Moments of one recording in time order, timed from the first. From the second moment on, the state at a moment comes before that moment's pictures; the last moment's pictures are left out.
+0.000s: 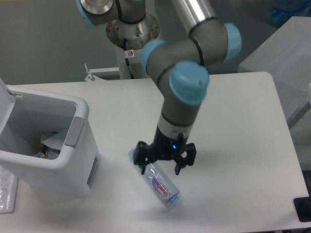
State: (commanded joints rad) arm 2.44 -2.10 -1.29 -1.23 1.36 0.25
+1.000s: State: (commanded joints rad) arm 2.38 -2.30 -1.14 -1.39 1.52 0.09
